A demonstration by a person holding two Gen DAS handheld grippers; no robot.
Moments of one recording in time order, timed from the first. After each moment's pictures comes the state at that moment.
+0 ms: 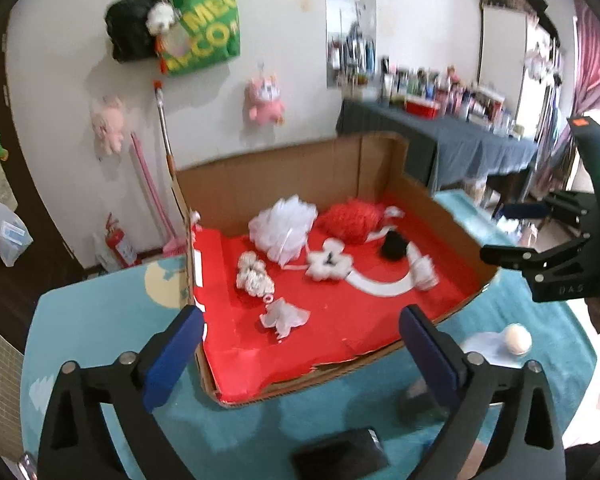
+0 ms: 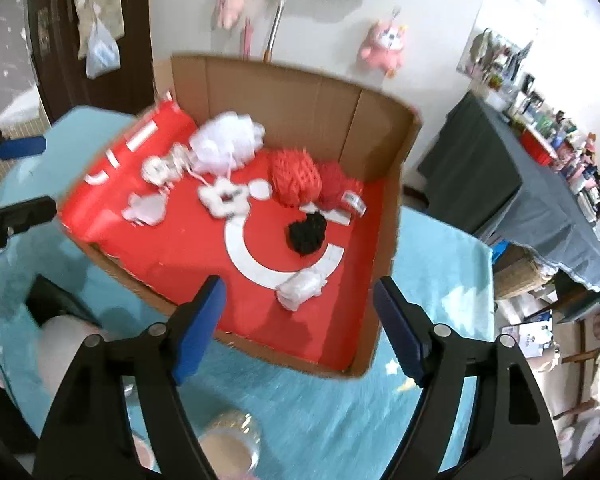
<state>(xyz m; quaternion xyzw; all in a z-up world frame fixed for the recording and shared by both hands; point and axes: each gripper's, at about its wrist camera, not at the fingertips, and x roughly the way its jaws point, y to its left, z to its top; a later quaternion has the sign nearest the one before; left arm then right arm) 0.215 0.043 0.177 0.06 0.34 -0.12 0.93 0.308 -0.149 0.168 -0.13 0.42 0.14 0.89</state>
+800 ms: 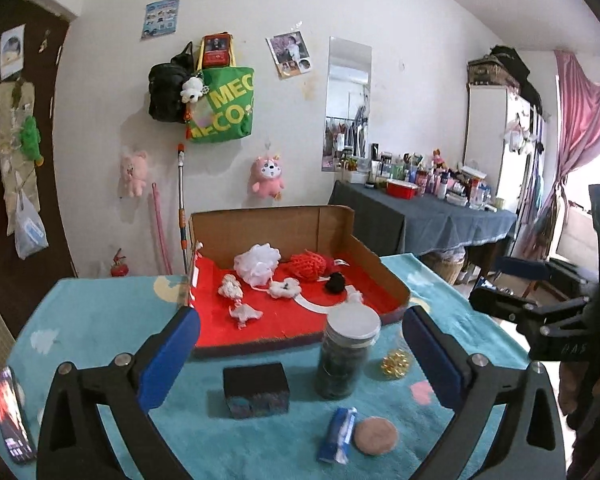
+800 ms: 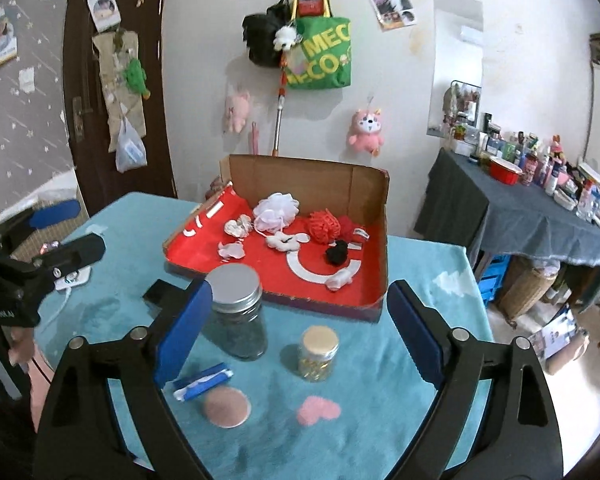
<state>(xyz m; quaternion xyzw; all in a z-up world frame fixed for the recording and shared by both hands) 0.046 0.022 0.191 -0.01 0.20 -0.11 0.97 0.114 -0.163 0.208 -0.04 0.26 0.14 0.95</state>
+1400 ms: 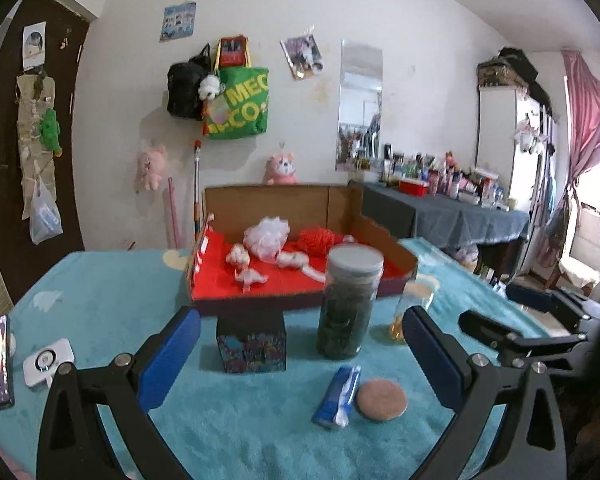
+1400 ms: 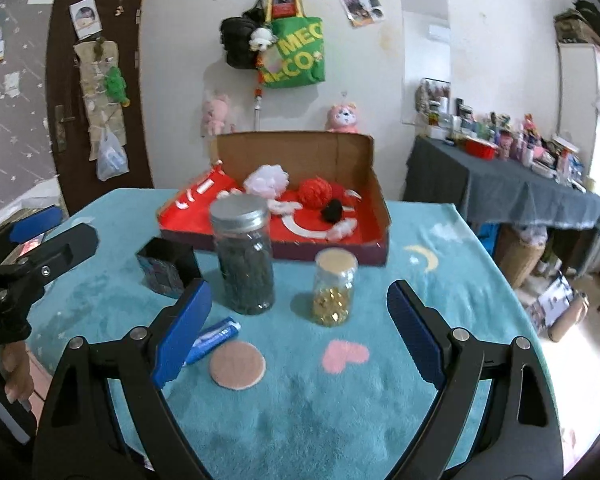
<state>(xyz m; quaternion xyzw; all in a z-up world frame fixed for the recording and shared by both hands) 0.016 0.009 0.121 -0.01 0.19 -0.08 0.98 0.070 -0.151 0.126 -0.01 0.25 0.09 0.96</state>
